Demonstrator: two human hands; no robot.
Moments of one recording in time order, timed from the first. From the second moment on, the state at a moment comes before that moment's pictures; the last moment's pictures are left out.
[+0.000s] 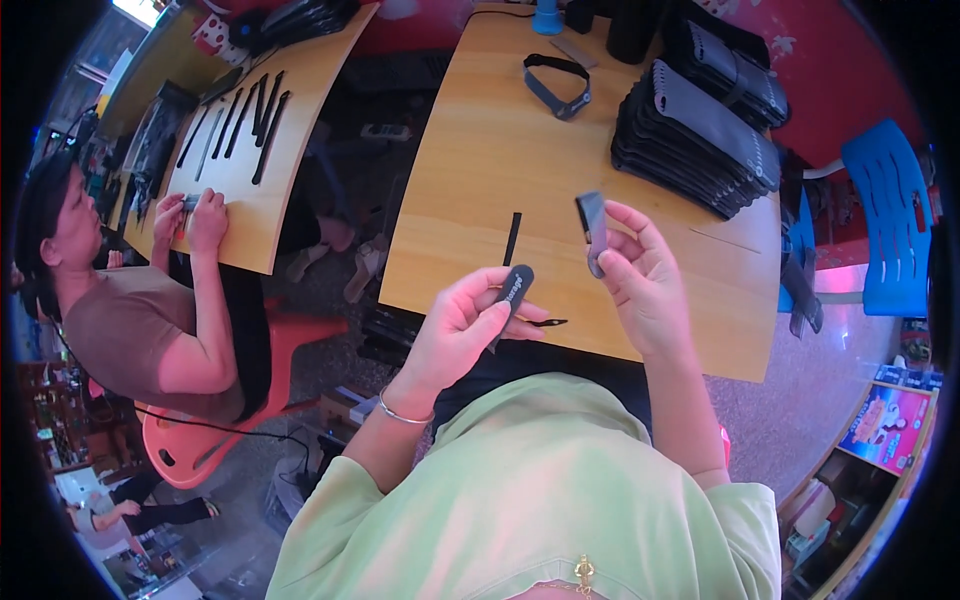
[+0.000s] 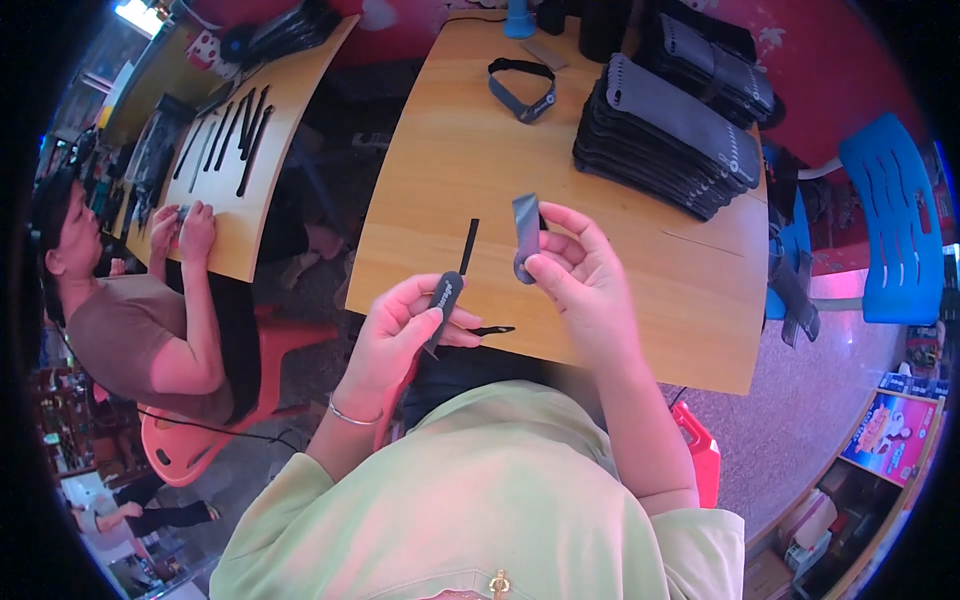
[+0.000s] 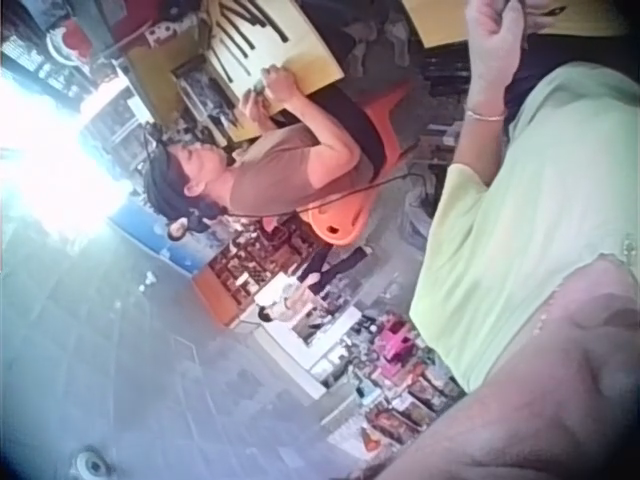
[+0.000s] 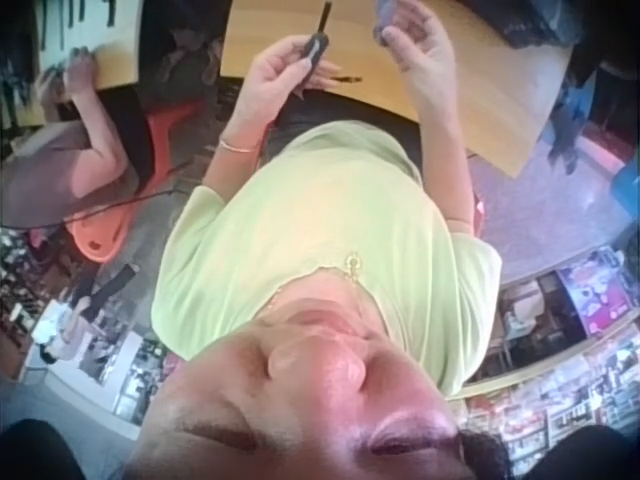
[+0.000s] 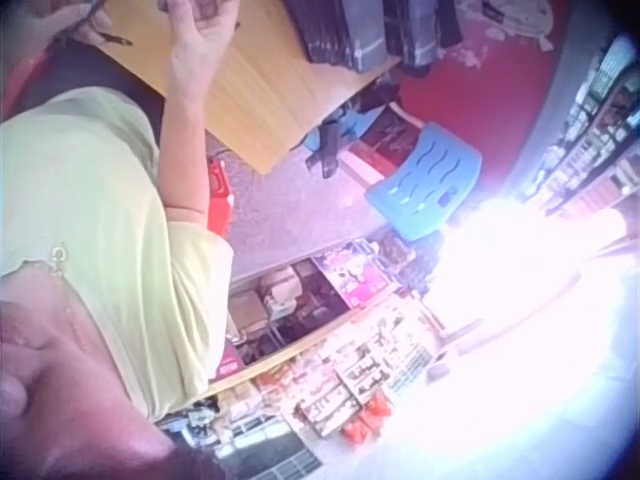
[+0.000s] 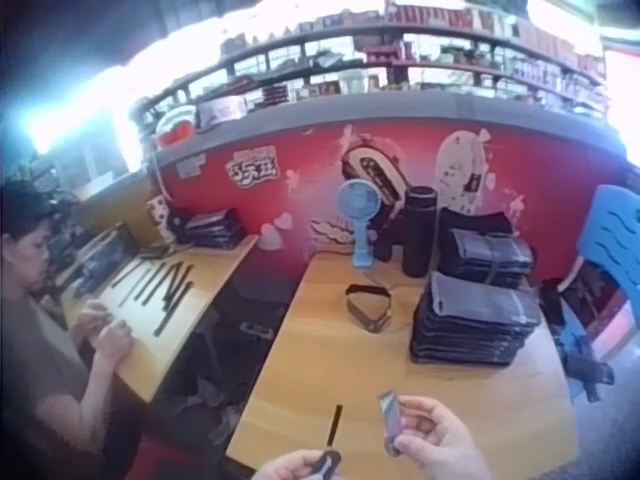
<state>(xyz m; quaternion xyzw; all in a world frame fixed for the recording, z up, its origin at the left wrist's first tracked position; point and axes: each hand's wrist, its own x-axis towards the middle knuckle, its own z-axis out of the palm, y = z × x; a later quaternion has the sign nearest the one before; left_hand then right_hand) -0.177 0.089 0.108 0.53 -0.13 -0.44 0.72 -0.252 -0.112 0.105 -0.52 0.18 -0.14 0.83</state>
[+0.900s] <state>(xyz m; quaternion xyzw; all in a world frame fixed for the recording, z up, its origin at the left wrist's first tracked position) -0.164 0.081 0.096 0.57 -0.14 -0.34 0.73 -0.254 -0.146 0.152 -0.57 0.11 -0.03 0.82</state>
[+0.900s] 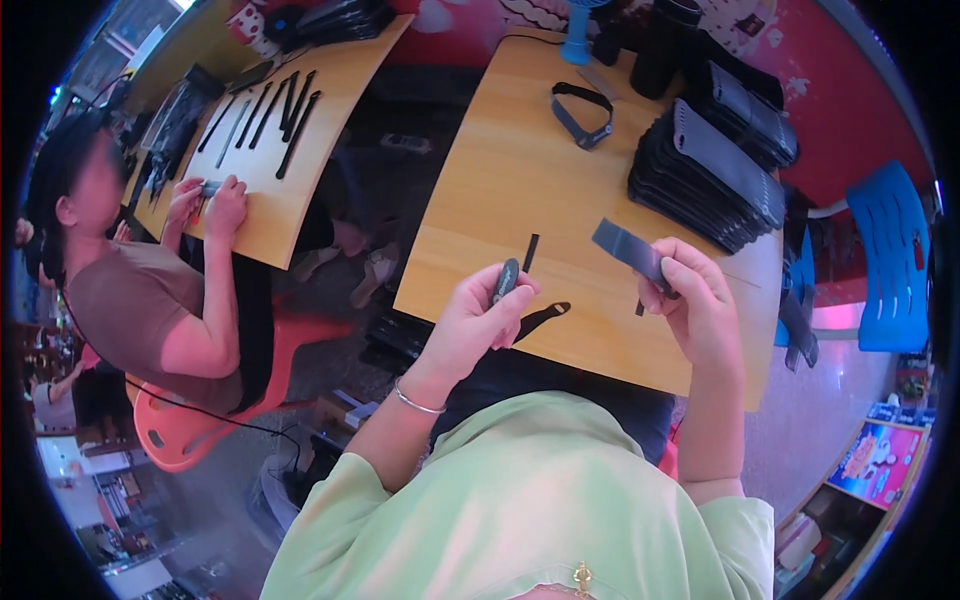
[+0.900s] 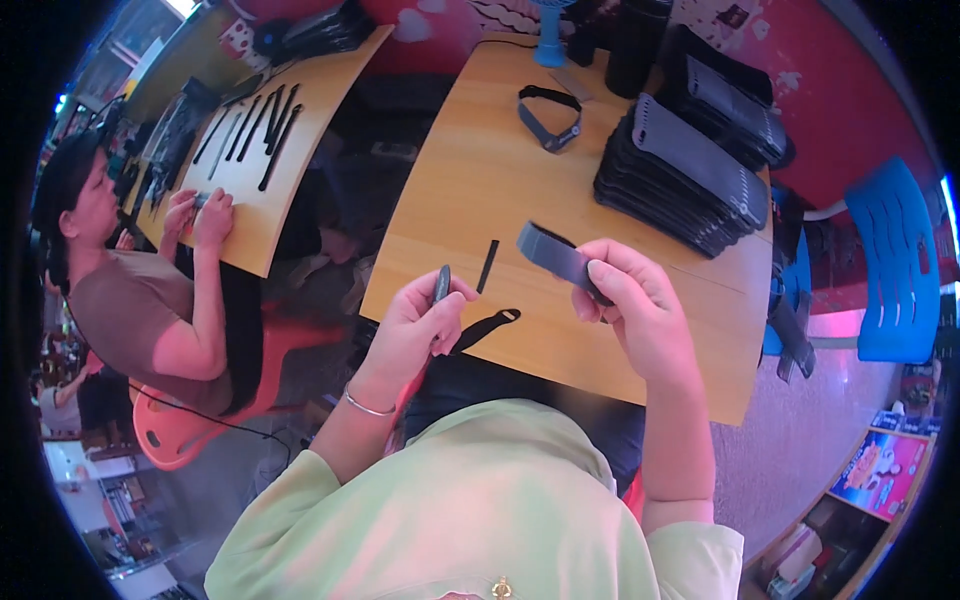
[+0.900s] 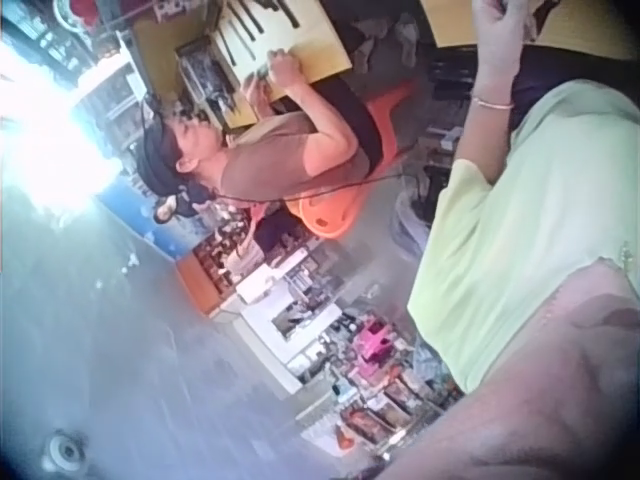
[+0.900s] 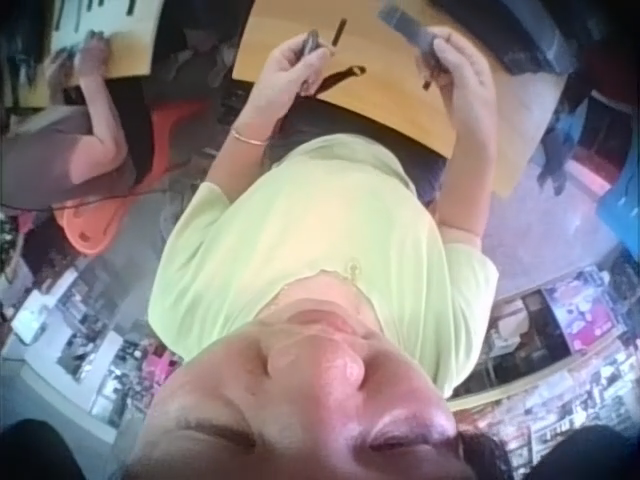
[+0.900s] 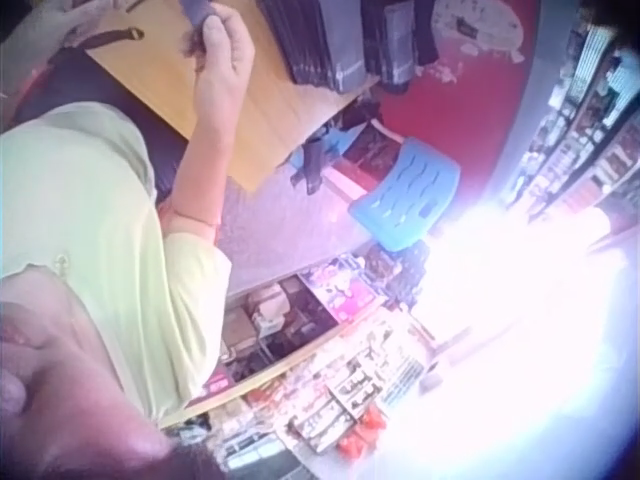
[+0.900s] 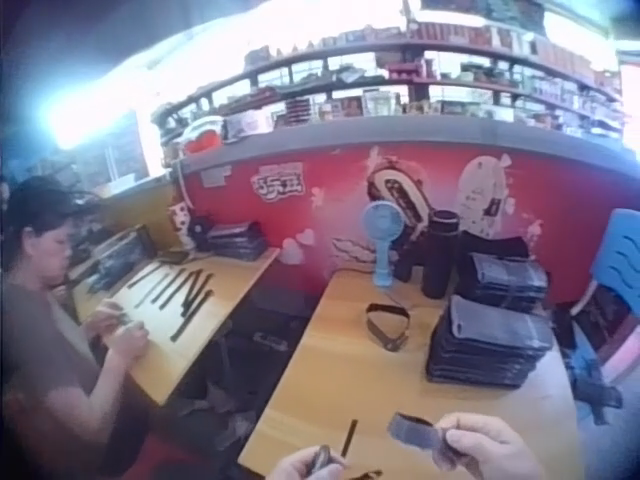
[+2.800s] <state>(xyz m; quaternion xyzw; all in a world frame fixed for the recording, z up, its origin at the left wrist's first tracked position) -0.180 0.018 0.119 0.56 -0.18 -0.55 0.59 -0.298 -0.172 0.107 -0.83 0.07 -0.02 0.55</state>
